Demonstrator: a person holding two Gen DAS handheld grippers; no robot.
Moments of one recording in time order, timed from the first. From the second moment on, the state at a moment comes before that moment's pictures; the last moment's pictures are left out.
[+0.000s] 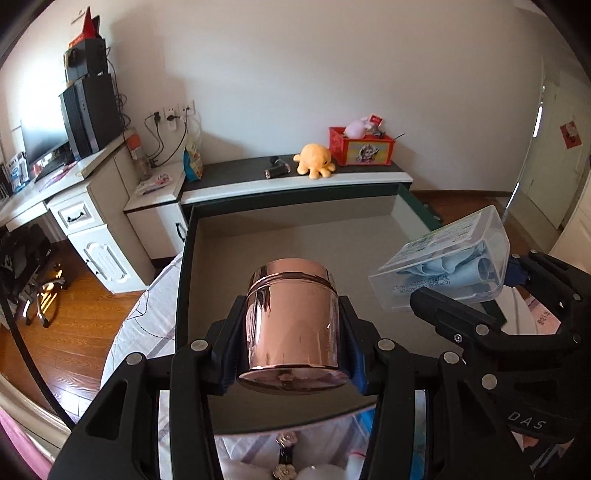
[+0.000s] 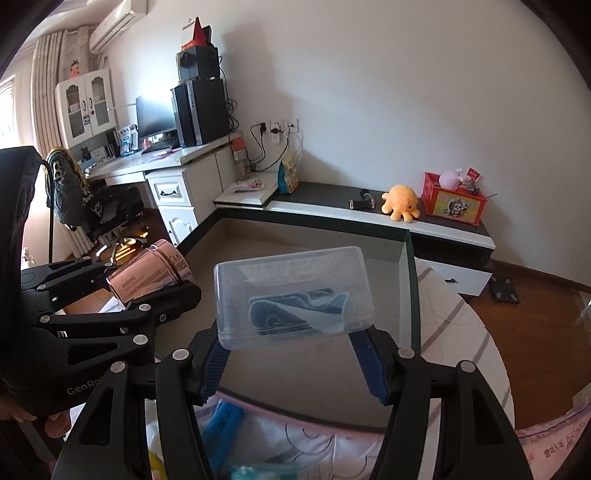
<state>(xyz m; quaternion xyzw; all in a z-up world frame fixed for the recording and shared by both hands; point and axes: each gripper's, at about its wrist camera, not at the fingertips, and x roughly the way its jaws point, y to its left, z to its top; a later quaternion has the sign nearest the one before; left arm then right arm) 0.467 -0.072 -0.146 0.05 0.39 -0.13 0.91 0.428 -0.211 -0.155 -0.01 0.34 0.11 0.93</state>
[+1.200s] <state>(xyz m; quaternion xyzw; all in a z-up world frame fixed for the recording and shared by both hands) 0.208 -0.004 -0.076 0.01 0.17 -0.03 0.98 0.203 -0.187 -0.096 0.00 0.17 0.04 0.99</state>
